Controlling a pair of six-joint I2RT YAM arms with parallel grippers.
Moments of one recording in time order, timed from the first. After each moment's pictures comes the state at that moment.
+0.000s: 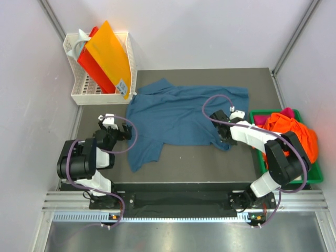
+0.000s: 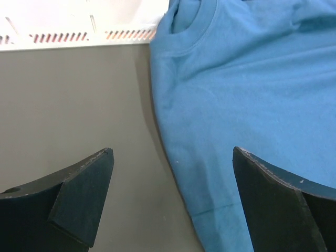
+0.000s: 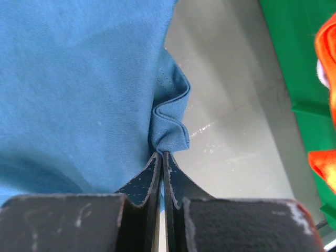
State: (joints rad) left arm 0.10 1.60 0.21 1.21 0.32 -0.07; right arm 0.48 1.54 0.87 -0.65 0.62 0.83
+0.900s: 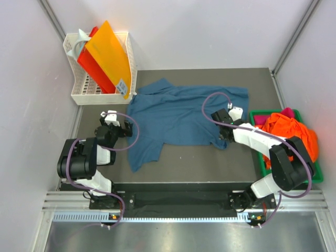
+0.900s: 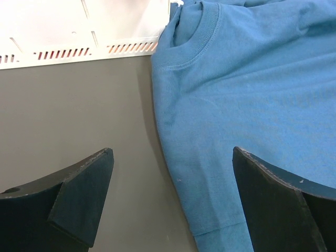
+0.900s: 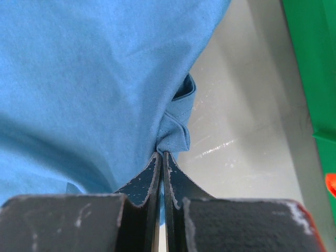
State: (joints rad) left arm 0.07 1.59 0.27 1.14 0.27 -0.02; right arm 0.48 1.48 0.84 -0.52 0.57 0.72
